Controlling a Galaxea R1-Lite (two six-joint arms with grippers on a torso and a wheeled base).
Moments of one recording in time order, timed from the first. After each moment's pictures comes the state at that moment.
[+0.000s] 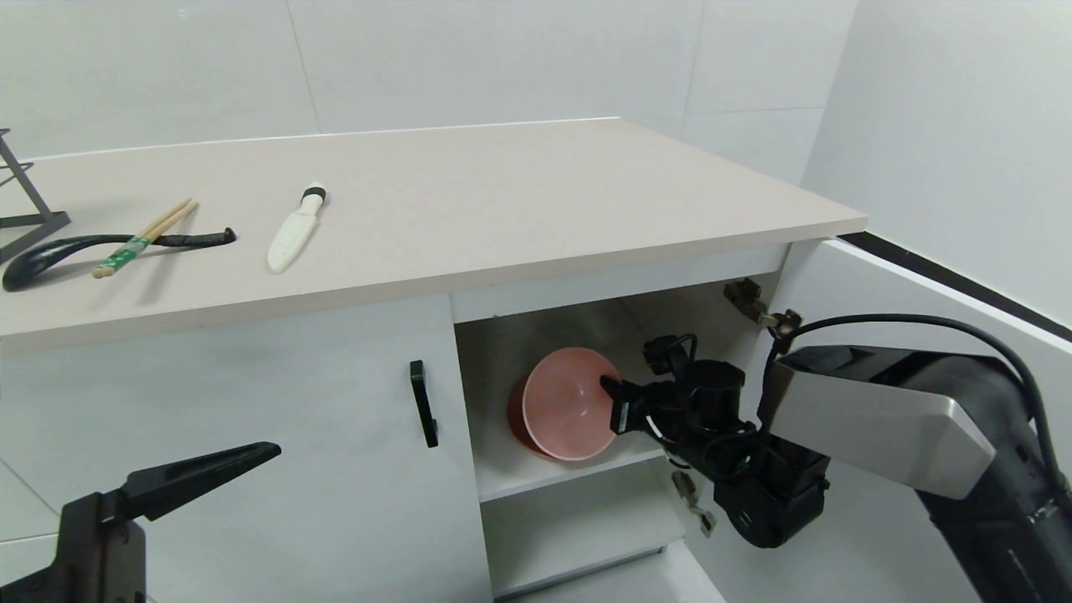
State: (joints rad) left arm -0.40 0.98 -0.01 -0.97 -0.57 0.13; right arm 0.49 2.57 -0.91 -1.42 0.09 0.23
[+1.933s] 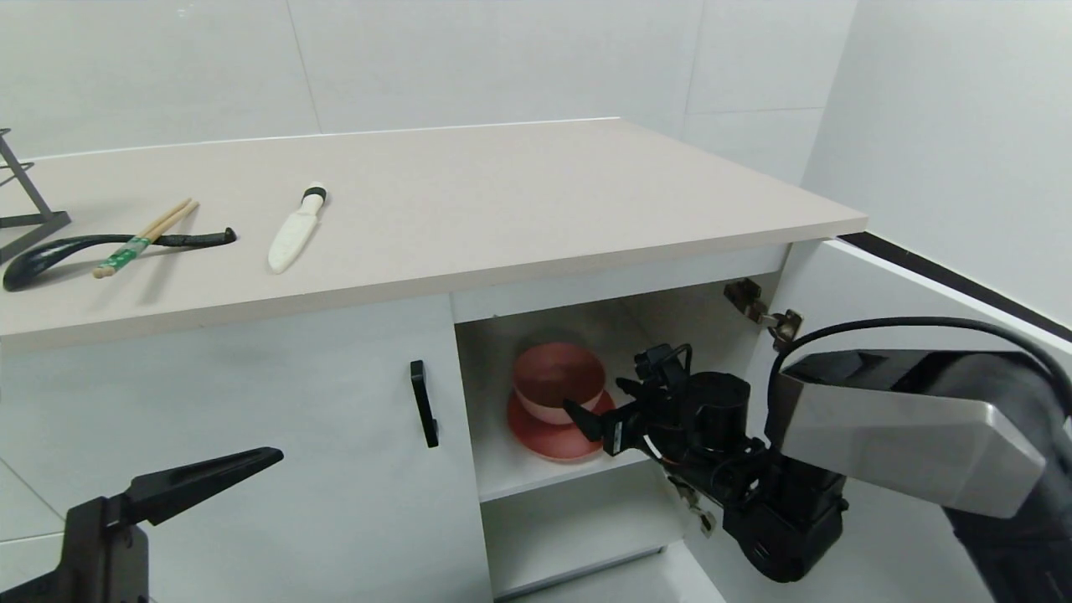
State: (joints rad) left arm -0.40 0.98 -0.01 -0.97 -0.57 0.13; right arm 0.56 2.48 -0.75 -1.51 0.09 0.17
